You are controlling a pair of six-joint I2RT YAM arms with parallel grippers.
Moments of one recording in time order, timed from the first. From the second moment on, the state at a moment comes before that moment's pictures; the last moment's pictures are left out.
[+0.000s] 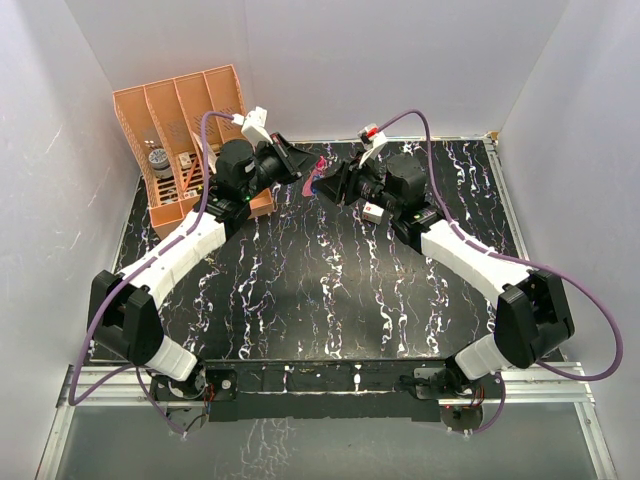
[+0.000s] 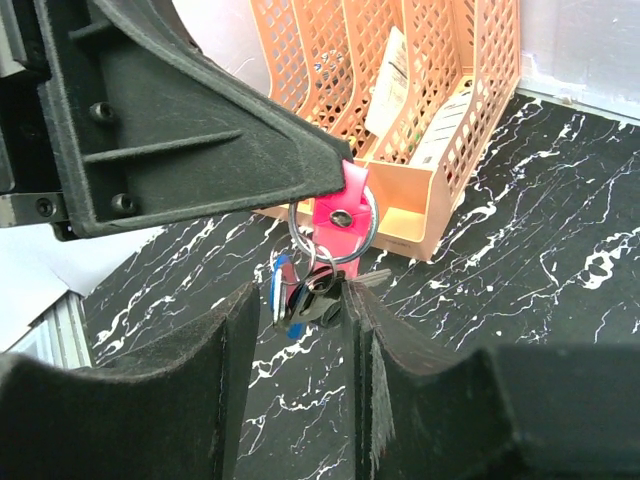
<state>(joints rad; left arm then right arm) -0.49 1.50 1.24 0.20 0.25 -0.80 0.51 1.46 1.10 0.34 -0.42 0.39</state>
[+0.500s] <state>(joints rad) -0.50 1.50 1.26 0.18 0.24 -0.80 0.52 1.47 1.10 0.33 -0.32 0.37</state>
